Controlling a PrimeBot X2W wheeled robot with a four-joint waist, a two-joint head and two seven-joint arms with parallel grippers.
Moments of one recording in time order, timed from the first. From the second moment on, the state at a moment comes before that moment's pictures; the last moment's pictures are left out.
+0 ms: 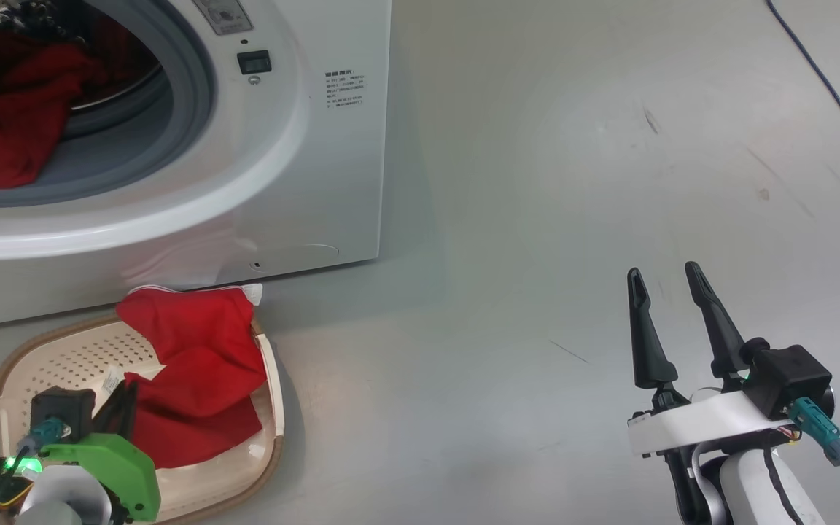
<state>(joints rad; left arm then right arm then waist) -0.19 0.22 -0.13 0.58 -0.31 -0.12 -0.10 -0.04 -0.05 0.18 0.04 0.31 -0.01 -0.25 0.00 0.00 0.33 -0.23</state>
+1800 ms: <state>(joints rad) -0.43 0.13 -0.20 0.91 -0.29 -0.12 -0.23 -0.10 -0.04 0.15 0.06 0.30 -0.02 -0.25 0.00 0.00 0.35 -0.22</state>
